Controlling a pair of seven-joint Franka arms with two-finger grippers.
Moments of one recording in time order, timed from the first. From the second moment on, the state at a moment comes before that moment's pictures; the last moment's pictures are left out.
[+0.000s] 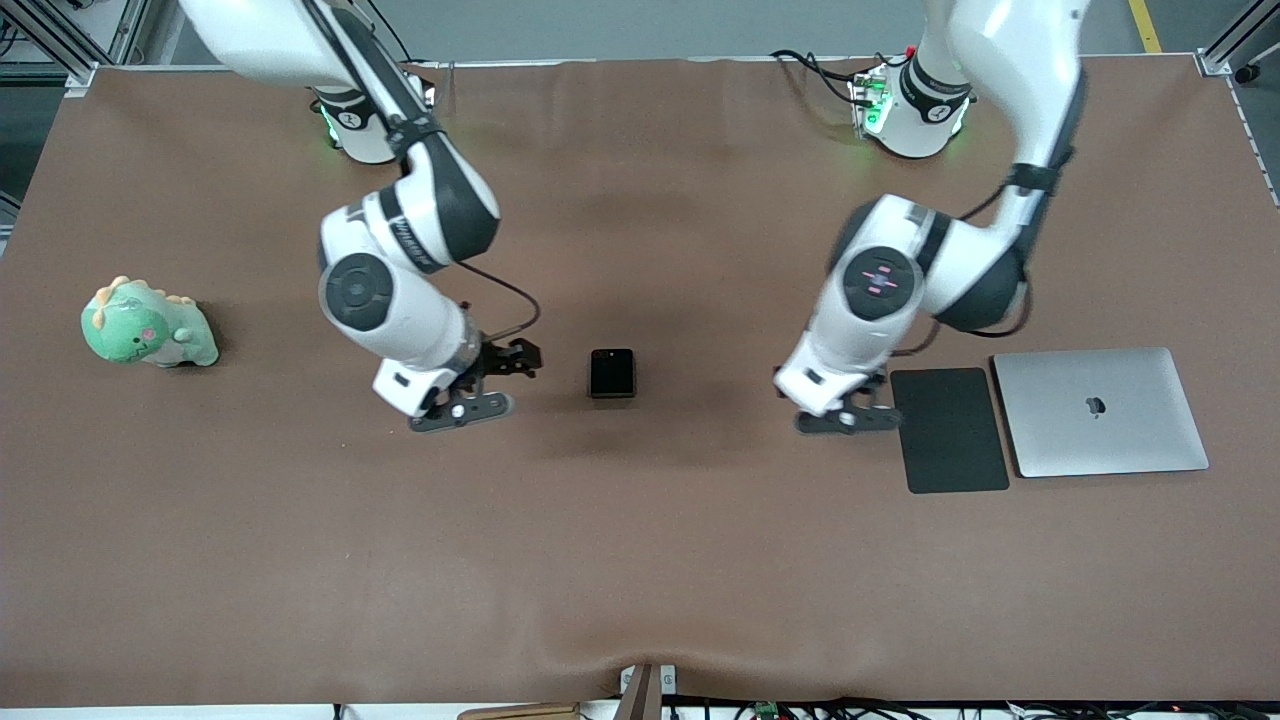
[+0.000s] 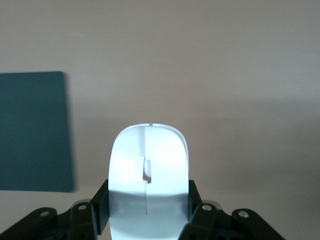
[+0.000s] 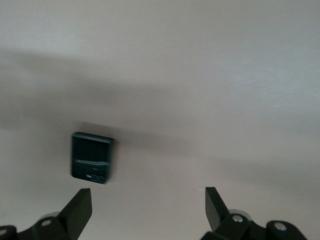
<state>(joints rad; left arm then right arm) -0.35 0.42 -0.05 -1.74 0.11 2.13 -0.47 0.49 0.46 0.02 -1.66 0.18 2.11 0.27</state>
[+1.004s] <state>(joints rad) -0.10 0.37 -0.06 -1.90 0.11 2.17 -0.34 0.65 0.75 0.02 -1.50 0.10 2.28 0.47</state>
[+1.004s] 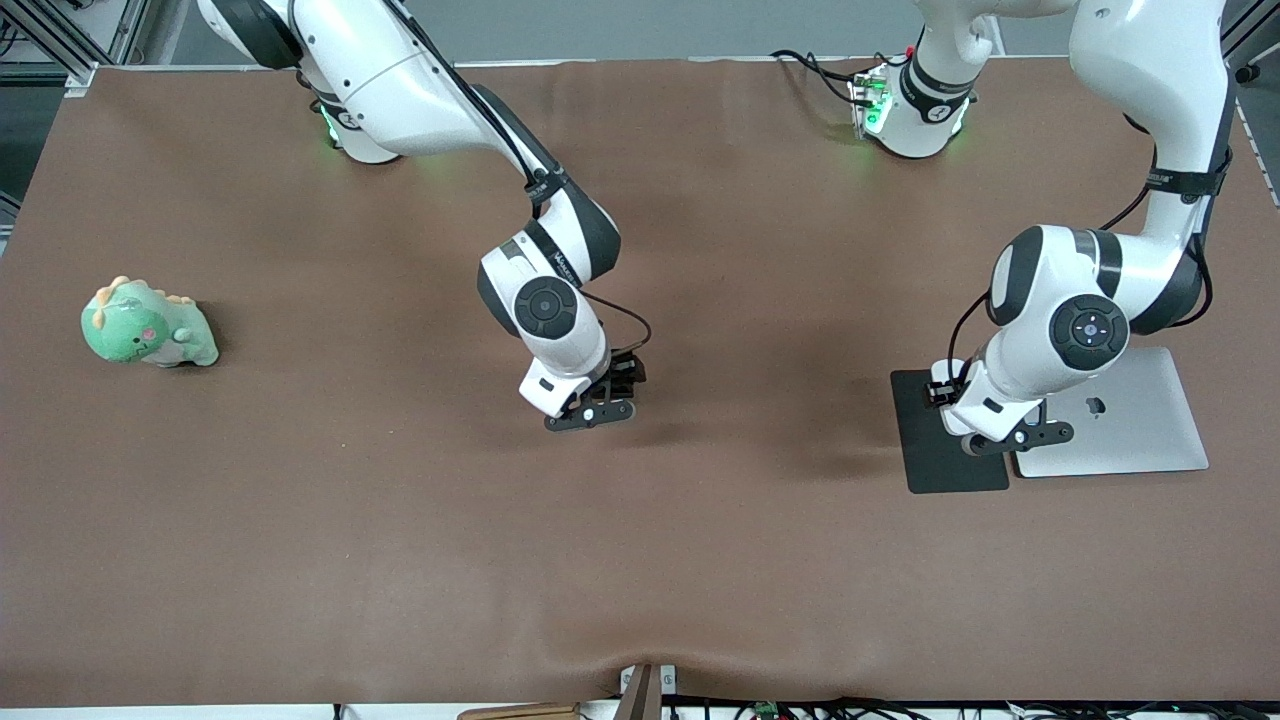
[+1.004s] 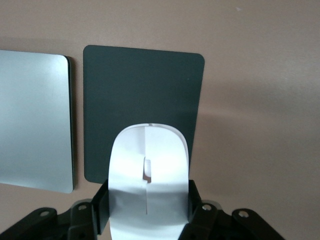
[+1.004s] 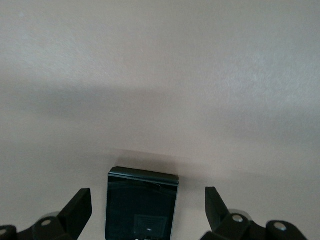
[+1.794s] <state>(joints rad) 0.01 0.50 -0.09 -1.95 0.12 2.43 -0.09 0.68 0.83 0.02 -1.50 0.10 2.35 0.56</state>
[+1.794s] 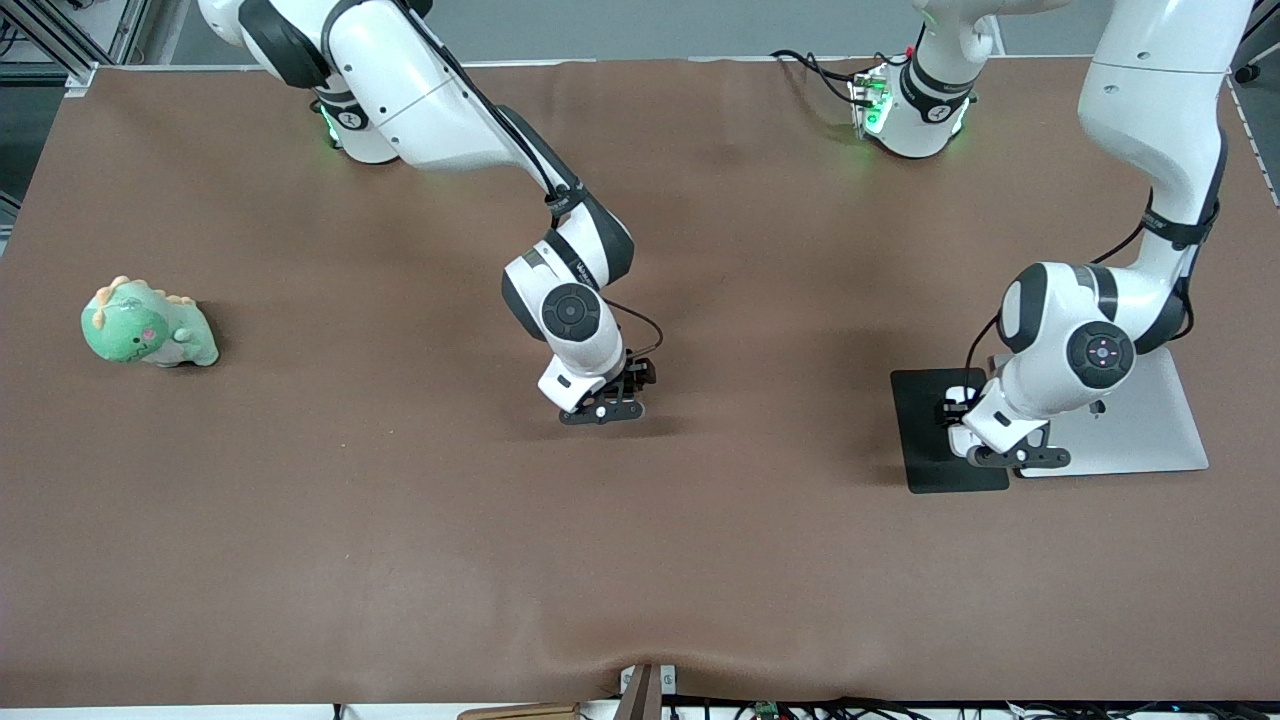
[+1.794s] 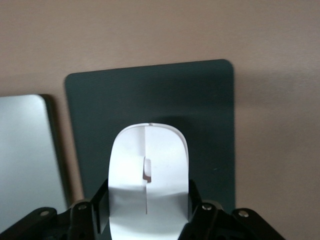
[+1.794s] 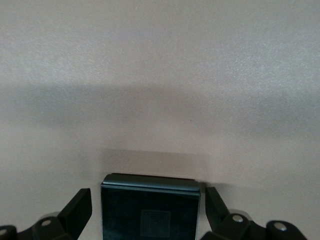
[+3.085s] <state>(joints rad) 0.02 0.50 -0.10 -1.92 0.12 2.47 -0.07 0.50 0.63 -0.02 -1.50 0.09 2.10 0.52</state>
